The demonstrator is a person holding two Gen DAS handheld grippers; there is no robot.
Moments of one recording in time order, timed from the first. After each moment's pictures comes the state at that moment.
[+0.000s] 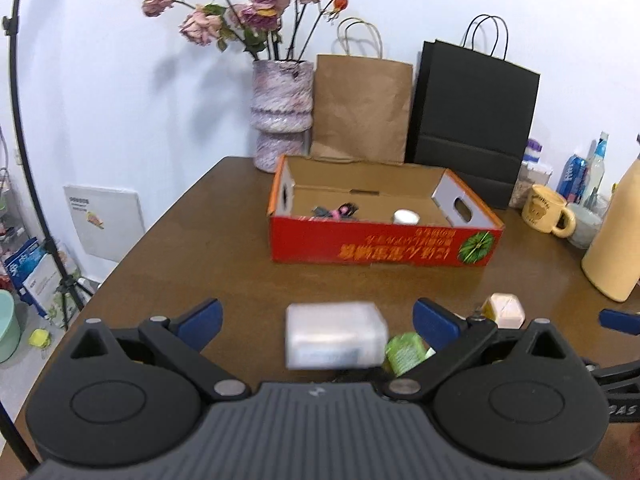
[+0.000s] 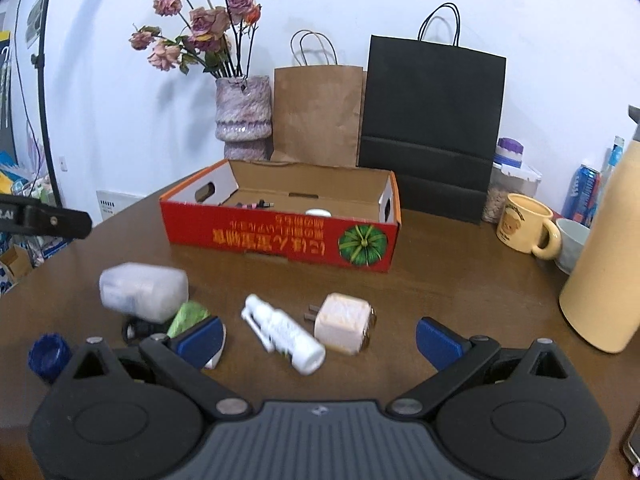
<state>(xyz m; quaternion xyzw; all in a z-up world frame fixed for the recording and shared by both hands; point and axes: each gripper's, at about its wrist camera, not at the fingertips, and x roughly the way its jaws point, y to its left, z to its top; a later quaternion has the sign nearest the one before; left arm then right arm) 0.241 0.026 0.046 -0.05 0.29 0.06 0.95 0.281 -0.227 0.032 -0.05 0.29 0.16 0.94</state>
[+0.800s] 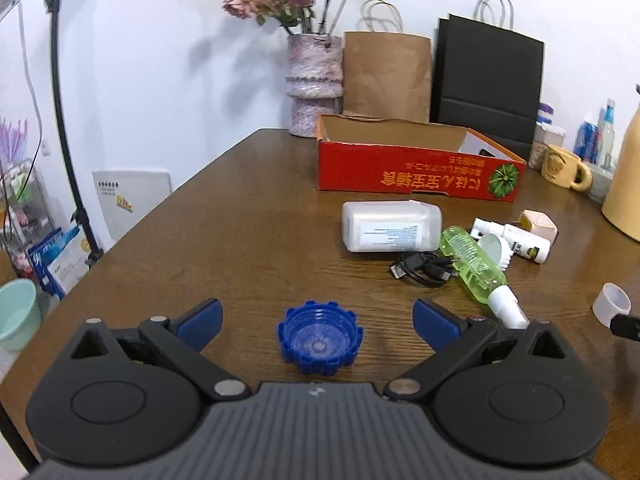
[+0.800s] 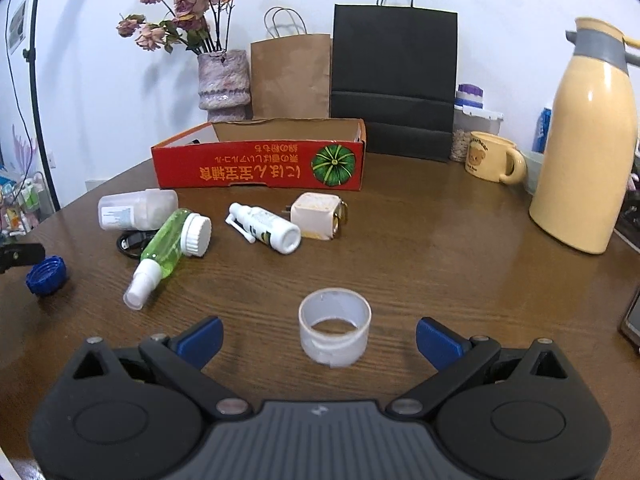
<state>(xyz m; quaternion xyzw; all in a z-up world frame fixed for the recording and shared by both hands) 0.161 0.047 -0.028 -0.03 0.28 0.09 0.96 0.213 -0.266 -0.029 -0.02 0.30 0.13 0.94</state>
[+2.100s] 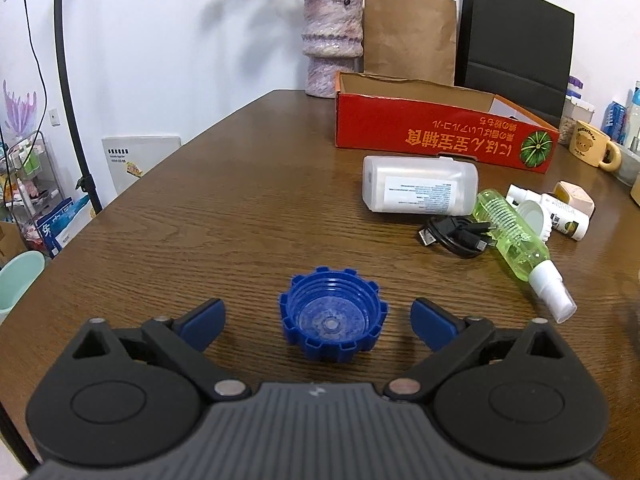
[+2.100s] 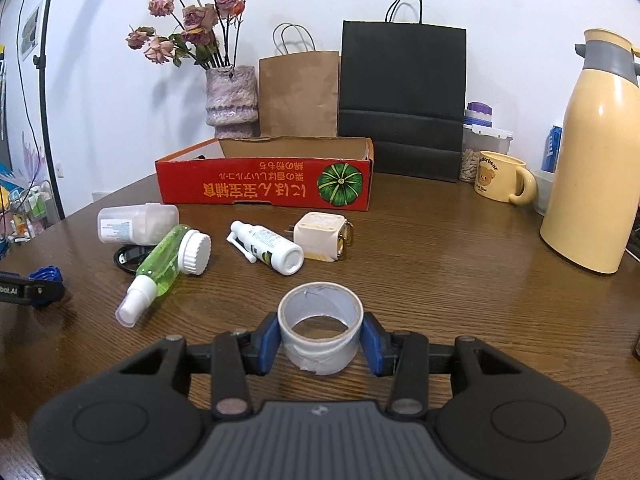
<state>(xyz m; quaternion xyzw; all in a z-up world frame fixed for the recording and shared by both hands) 0.191 0.049 -0.059 -0.04 0.32 0.11 0.94 0.226 -0.265 -0.033 -0.03 0.27 0.15 0.95</state>
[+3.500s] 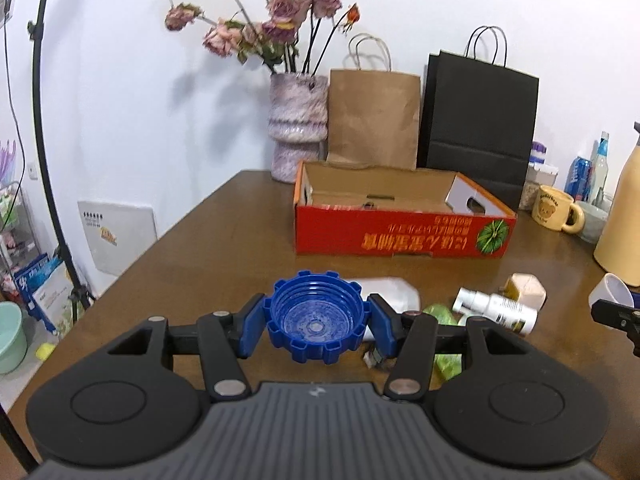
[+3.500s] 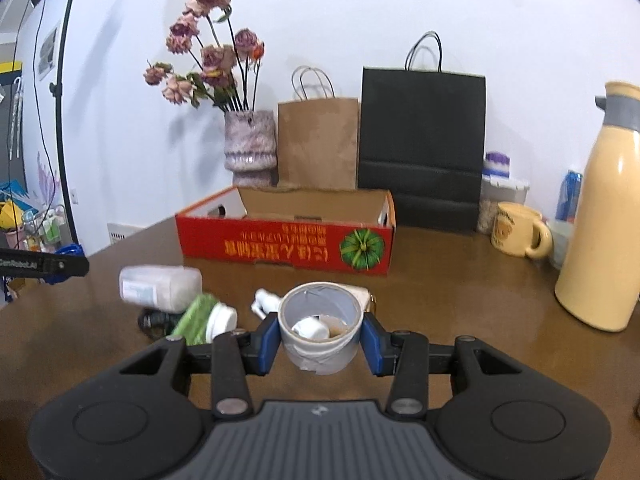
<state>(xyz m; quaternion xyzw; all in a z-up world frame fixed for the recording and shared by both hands) 0.210 0.034 0.014 -0.03 0.24 0.07 0.97 0.239 -0.250 0.012 -0.02 0.21 0.17 0.96</state>
